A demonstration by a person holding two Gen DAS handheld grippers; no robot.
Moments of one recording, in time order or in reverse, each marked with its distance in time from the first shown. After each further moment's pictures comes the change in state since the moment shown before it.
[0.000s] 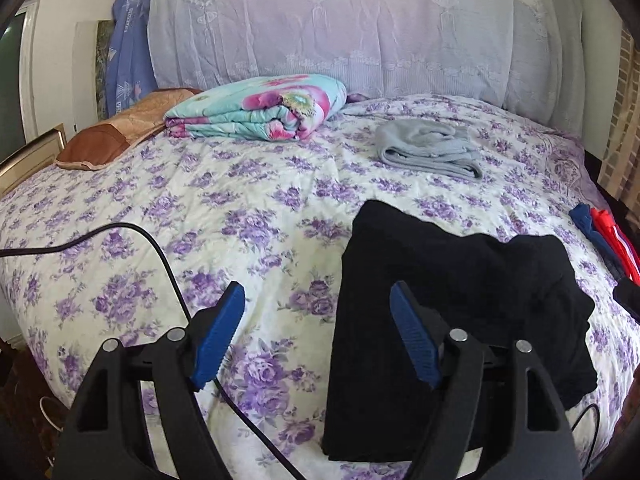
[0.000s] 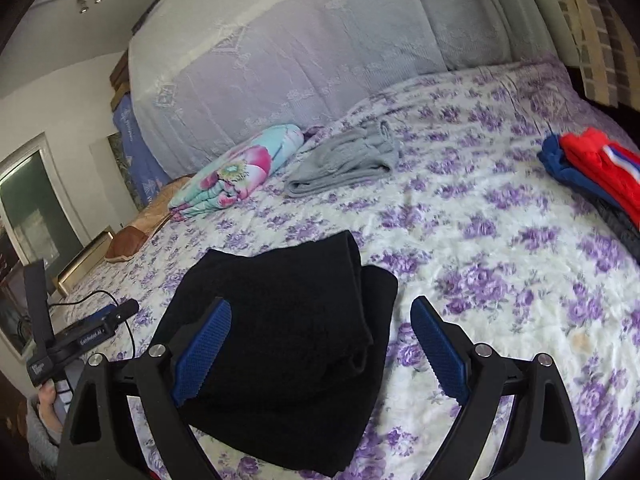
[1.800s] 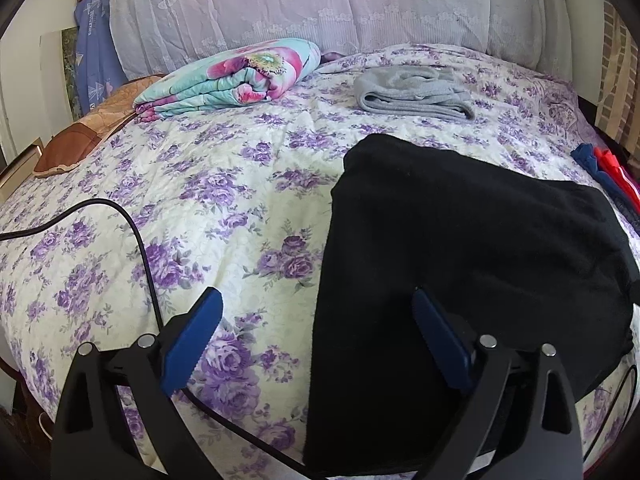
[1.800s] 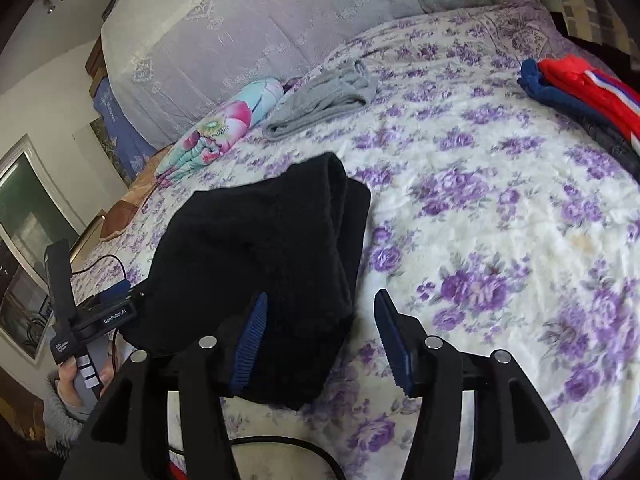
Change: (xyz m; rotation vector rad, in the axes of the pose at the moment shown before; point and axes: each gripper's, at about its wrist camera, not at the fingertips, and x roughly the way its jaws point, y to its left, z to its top) left arm 0.037 -0.016 -0.021 0.112 0.090 -0.003; right arm -0.008 -0.027 -0.038 0.037 0.129 -0.016
